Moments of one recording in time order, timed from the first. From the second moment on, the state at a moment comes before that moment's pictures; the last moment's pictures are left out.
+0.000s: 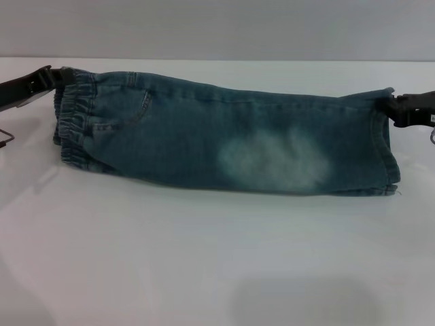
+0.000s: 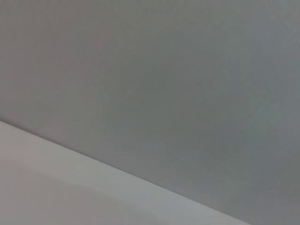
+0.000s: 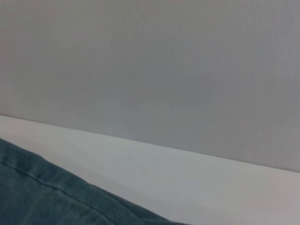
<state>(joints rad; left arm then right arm) -0.59 -2.05 0.52 0.69 2.04 1.06 -2.12 0.62 2.05 -0.52 -0.62 -2.14 -1.03 1.57</state>
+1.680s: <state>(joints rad) -0.61 -2.05 0.54 0.60 1.98 0.94 -1.96 0.67 2.06 -0.62 -0.55 -2.14 -0.80 1.56</state>
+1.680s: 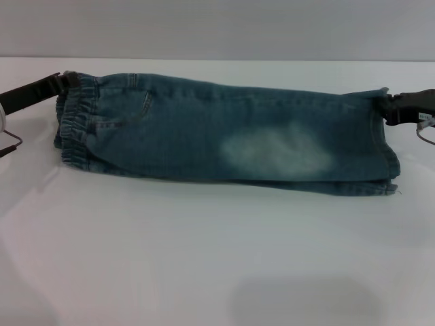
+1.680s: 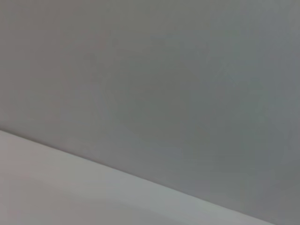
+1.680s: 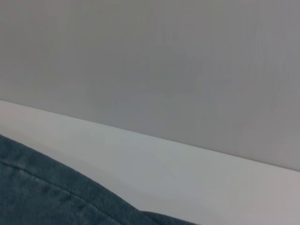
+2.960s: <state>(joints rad) -0.48 -2.05 0.54 0.61 1.87 1.06 -1.61 0.51 2.07 -0.63 -0.61 -1.65 -0.85 1.31</state>
